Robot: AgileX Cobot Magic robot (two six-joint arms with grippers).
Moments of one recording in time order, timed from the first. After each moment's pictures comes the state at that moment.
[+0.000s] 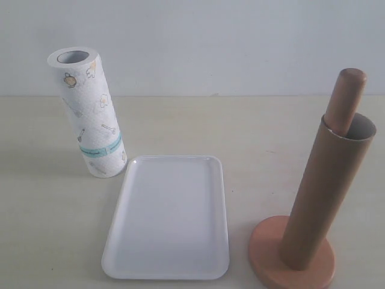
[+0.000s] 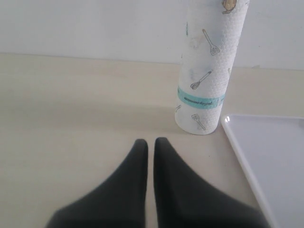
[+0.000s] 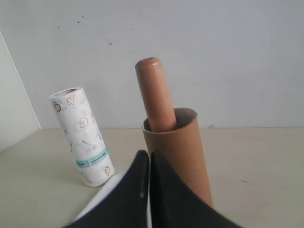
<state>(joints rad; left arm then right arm) -0.08 0.00 0.00 0.06 0.31 -0.16 -0.04 0.00 -0.16 1.26 0.56 -0.94</state>
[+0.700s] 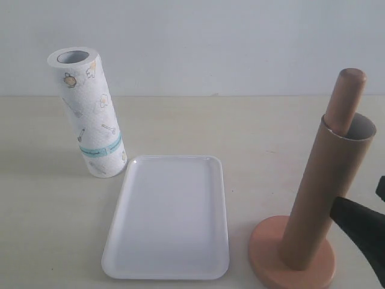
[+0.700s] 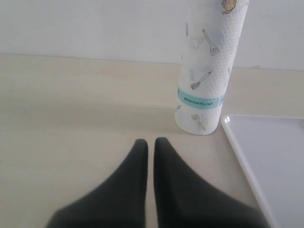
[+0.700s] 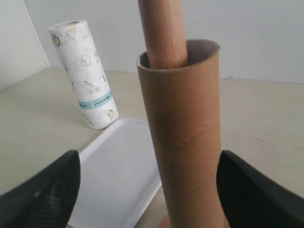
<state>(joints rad) -0.08 0.00 0.00 0.06 0.30 -0.16 -0.04 0.42 -0.10 1.63 0.65 -1.55</state>
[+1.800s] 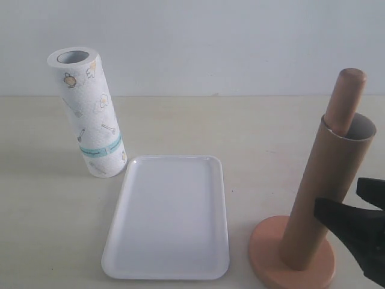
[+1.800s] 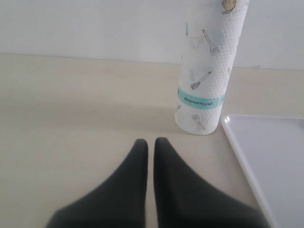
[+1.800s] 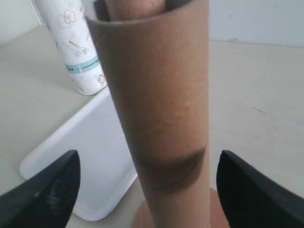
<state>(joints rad) -0.08 0.00 0.00 0.06 0.30 -0.16 -0.04 0.73 -0.13 1.74 0.68 -1.82</state>
